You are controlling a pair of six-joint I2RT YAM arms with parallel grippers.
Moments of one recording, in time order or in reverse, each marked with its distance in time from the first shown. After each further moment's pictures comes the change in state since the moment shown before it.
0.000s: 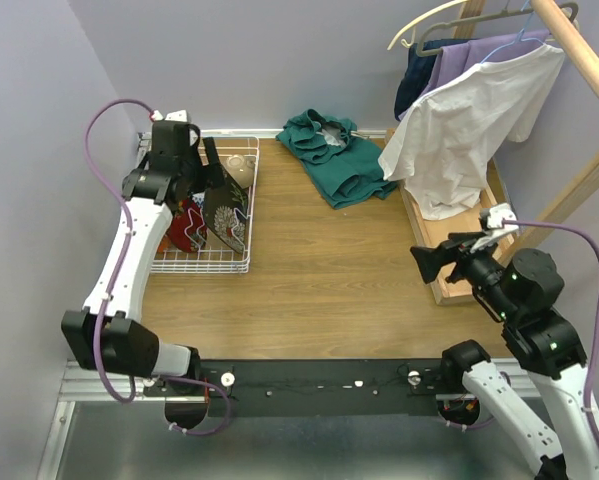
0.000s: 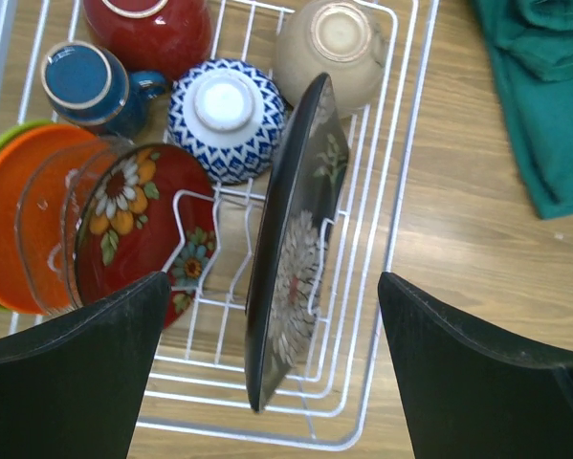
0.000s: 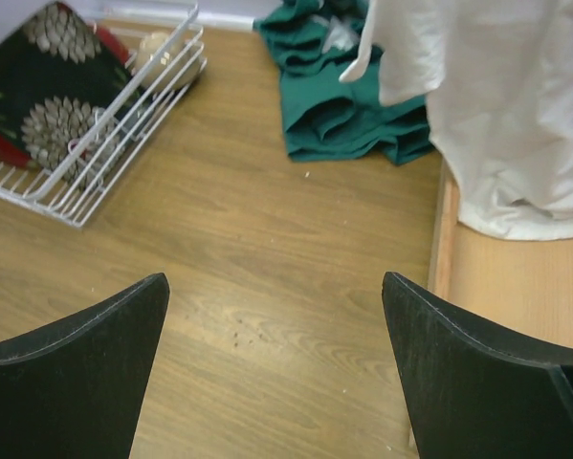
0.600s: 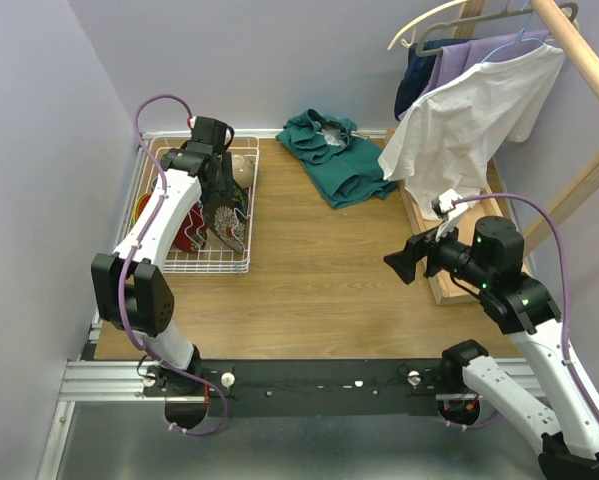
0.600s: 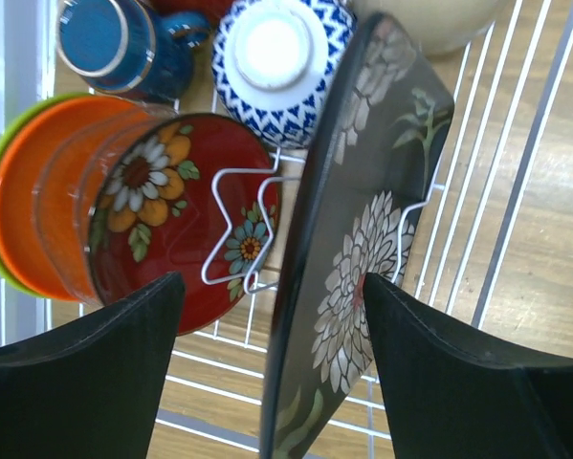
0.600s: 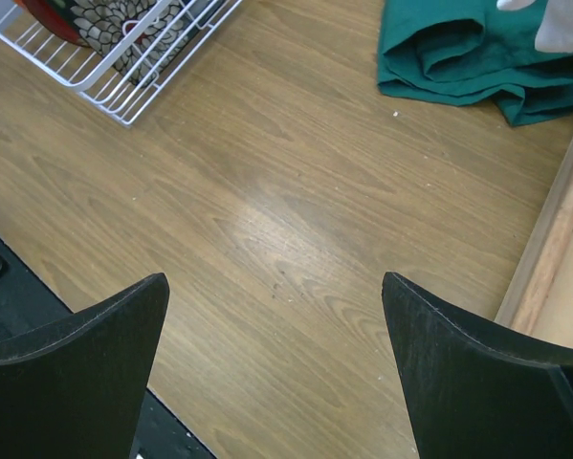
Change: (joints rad) left arm -0.098 0.282 0.137 -0.150 -0.239 0.090; right arm 0.000 0.242 0.008 -0.001 -0.267 -0.093
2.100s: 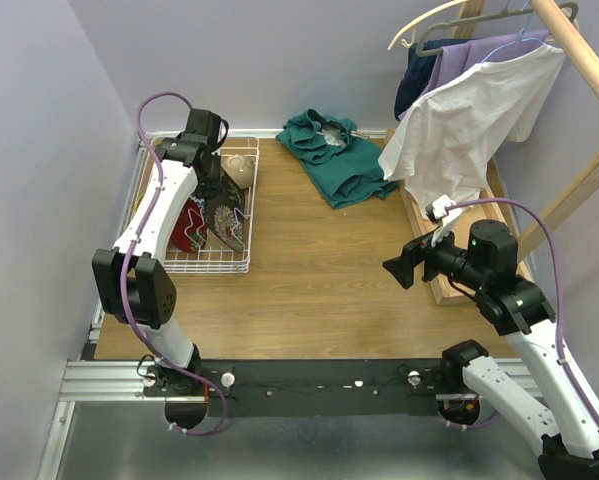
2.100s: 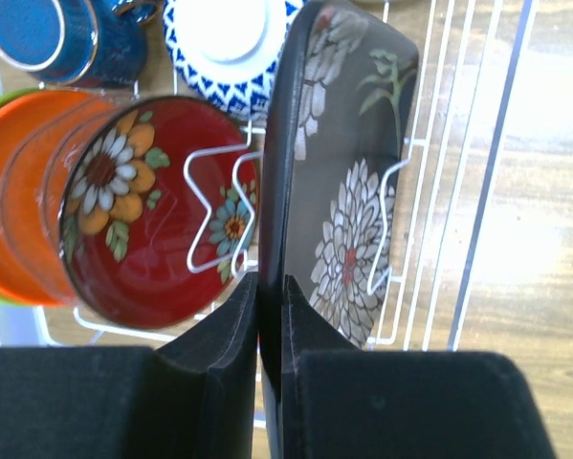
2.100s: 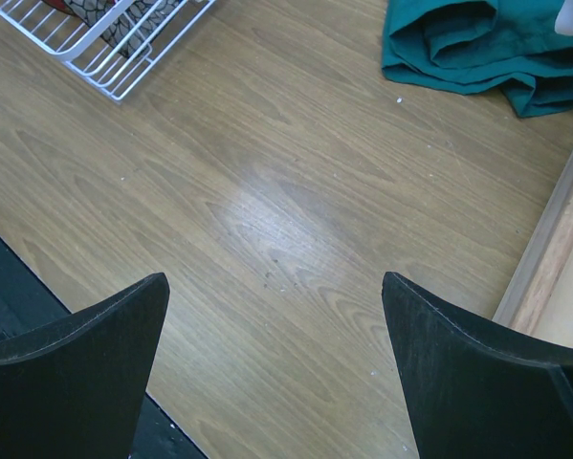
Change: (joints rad) left arm 0.033 0.063 0.100 -0.114 0.148 0.072; right arm 0.000 -0.008 -0.055 0.016 -0.021 -0.048
